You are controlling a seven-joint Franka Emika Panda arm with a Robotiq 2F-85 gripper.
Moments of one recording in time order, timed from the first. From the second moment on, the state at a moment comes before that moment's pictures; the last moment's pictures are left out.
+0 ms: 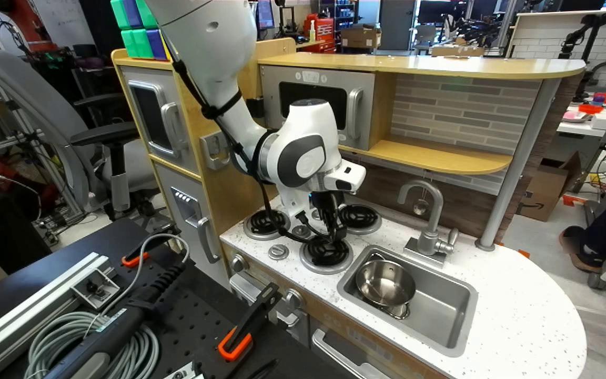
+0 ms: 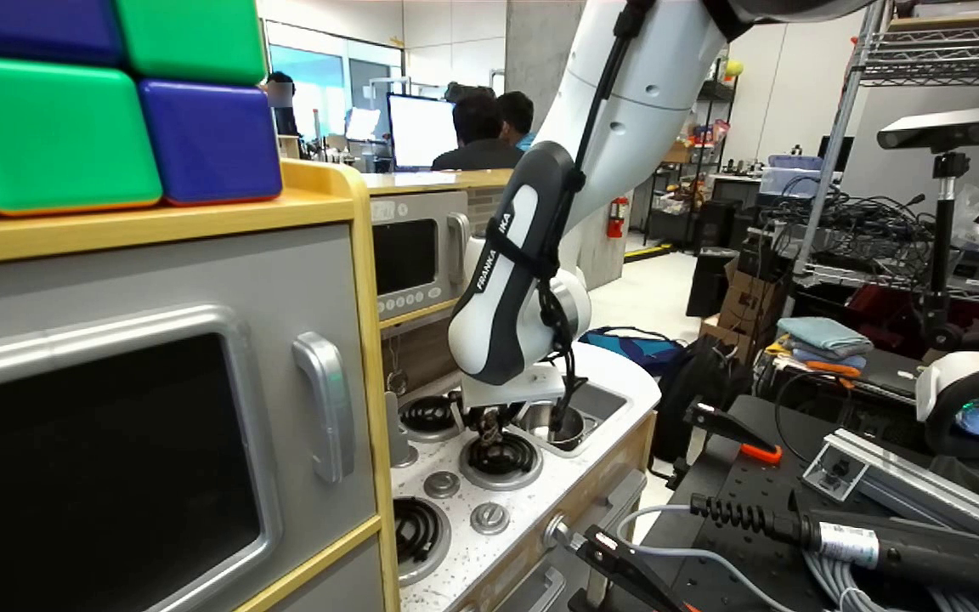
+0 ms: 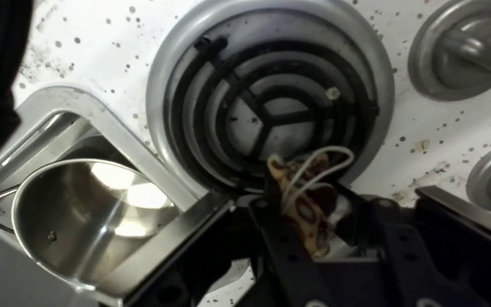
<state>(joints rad) 0.16 1.03 -0.20 -1.75 0.14 2.89 0.52</state>
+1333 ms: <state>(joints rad) -0.07 1.03 -0.17 -1.62 0.28 2.87 0.55</state>
